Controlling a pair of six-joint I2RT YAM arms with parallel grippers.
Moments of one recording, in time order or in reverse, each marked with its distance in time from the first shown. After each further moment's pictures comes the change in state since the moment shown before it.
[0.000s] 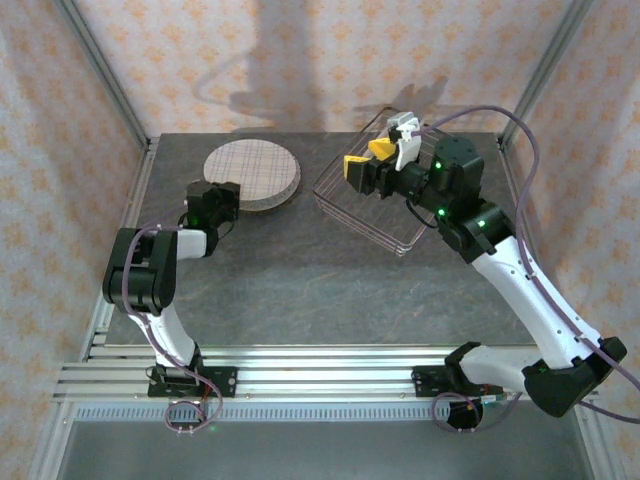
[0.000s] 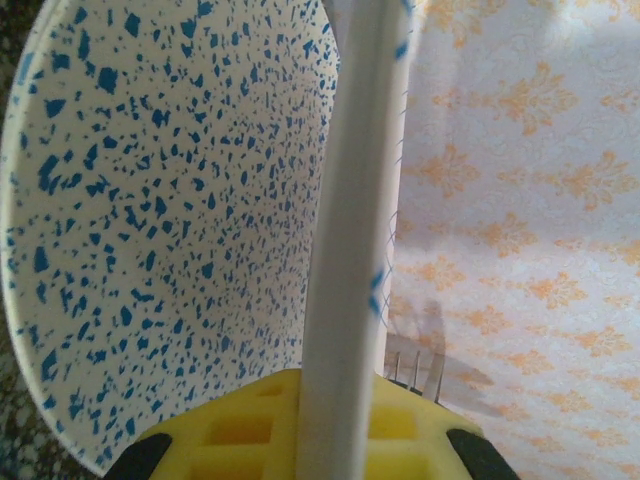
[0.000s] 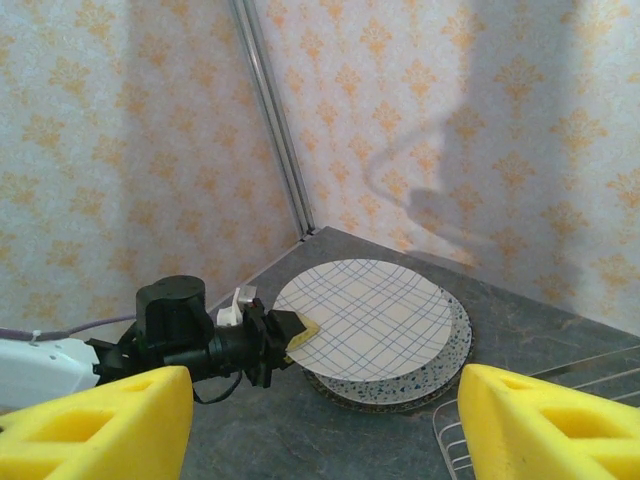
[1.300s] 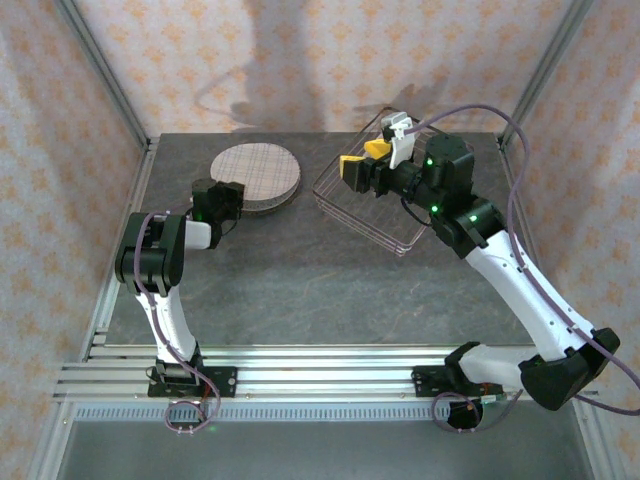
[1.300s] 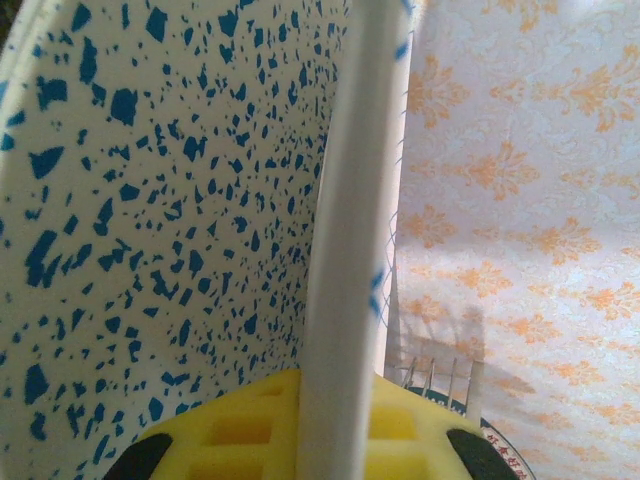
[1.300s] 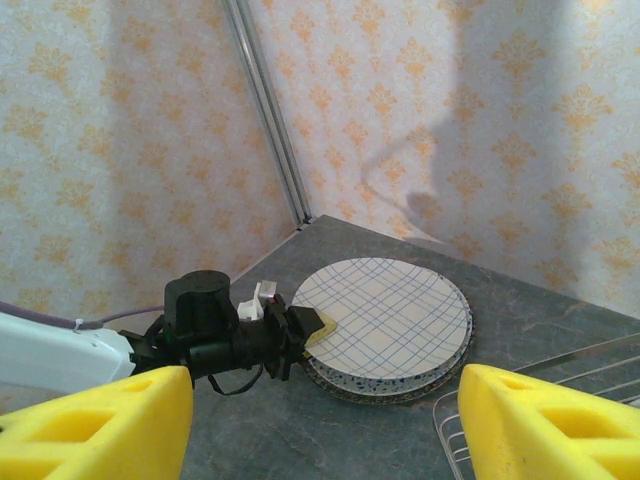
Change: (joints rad) left arm 0.013 0.158 0.098 0.013 0.043 0.034; right arm 0.000 0.038 0.000 0.007 0.004 0.011
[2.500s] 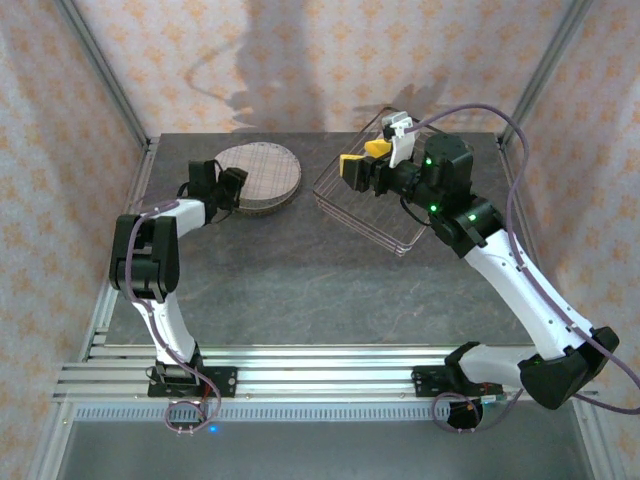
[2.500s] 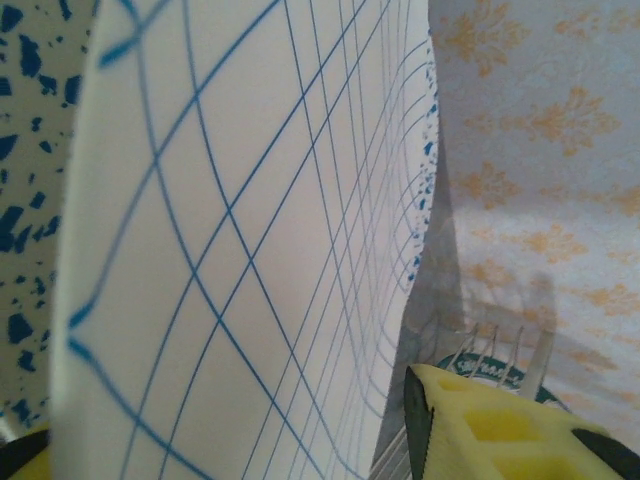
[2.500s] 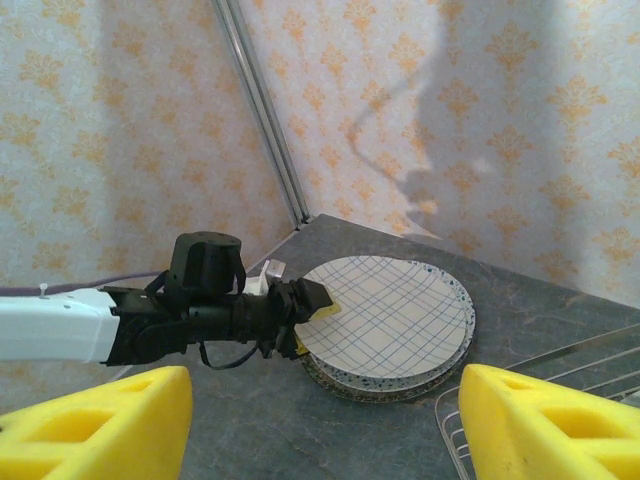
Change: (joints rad) left arm 0.013 -0.061 0.240 -0.549 0.070 0.168; right arm 0.000 0.006 0.002 -0.001 0.011 0.026
